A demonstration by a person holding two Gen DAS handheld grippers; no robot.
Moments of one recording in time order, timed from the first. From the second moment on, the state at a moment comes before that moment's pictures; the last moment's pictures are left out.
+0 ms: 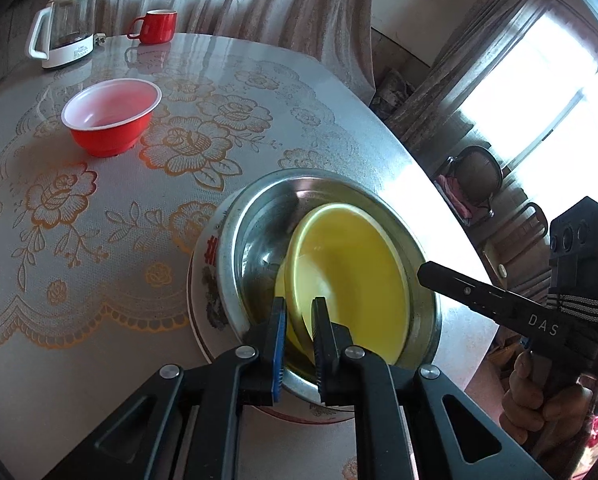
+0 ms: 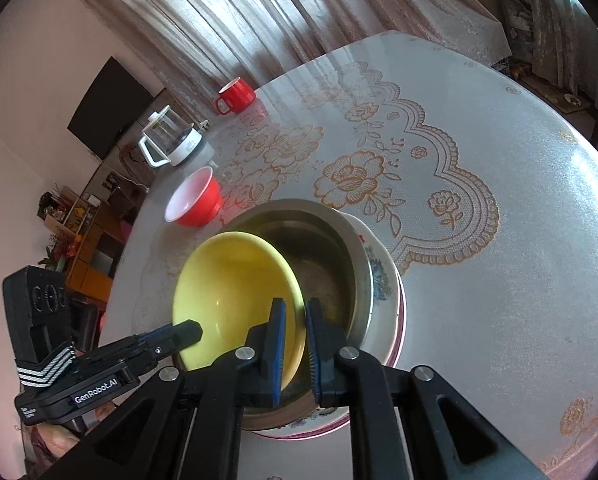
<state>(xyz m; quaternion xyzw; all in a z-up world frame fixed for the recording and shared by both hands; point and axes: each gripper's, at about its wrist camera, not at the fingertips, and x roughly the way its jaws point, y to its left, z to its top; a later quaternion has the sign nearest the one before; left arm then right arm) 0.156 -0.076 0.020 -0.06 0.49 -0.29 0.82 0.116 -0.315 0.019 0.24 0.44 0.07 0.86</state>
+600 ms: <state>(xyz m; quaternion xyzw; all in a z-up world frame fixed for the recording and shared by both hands) 0.145 -0.090 0.023 0.00 0.45 -0.26 0.86 0.116 -0.296 0.009 0.18 0.45 0.06 0.87</state>
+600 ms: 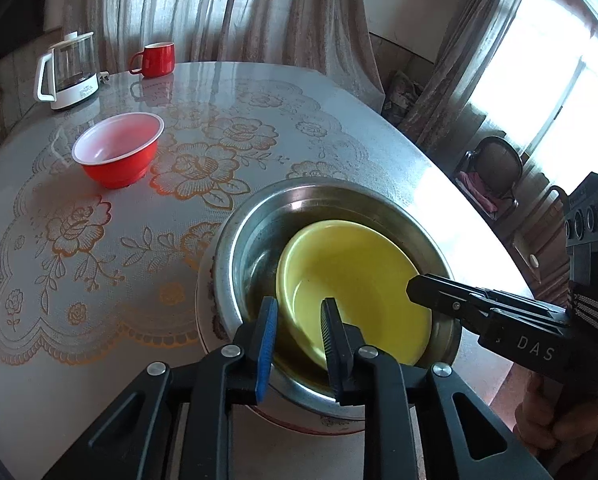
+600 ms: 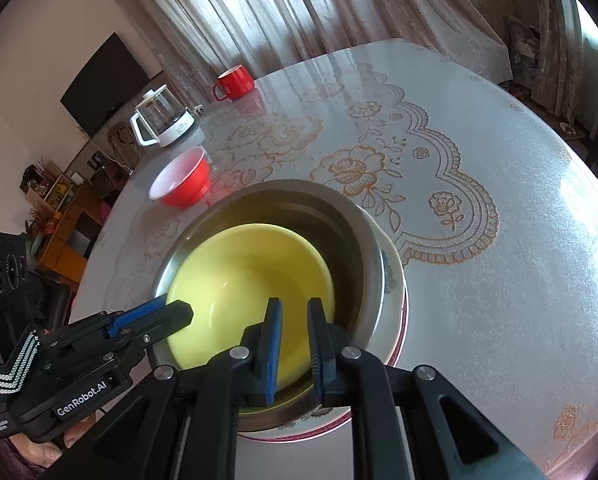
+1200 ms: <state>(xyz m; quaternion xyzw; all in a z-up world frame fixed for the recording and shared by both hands) 0.131 -0.080 0.031 0.02 0.41 -0.23 0.88 0.113 -0.289 0.006 0.18 0.44 0.06 0.88</state>
